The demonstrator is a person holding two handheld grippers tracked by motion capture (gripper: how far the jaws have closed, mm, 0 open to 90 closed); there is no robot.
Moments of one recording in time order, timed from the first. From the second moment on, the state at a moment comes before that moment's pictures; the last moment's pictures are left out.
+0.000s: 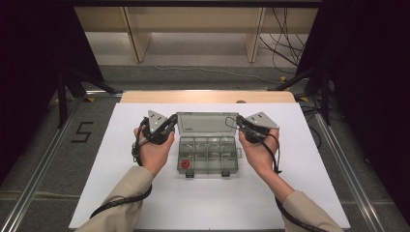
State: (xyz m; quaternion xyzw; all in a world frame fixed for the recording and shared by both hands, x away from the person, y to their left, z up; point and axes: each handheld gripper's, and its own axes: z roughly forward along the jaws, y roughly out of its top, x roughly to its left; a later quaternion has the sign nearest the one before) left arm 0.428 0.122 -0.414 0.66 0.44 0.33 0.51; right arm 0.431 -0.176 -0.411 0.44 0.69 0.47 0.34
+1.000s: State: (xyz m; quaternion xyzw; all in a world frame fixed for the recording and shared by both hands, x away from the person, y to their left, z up) left arm 0.415 0.124 -0.418 0.67 0.42 0.34 0.51; right arm 0.418 -0.178 -0.415 0.42 0.69 0.47 0.35
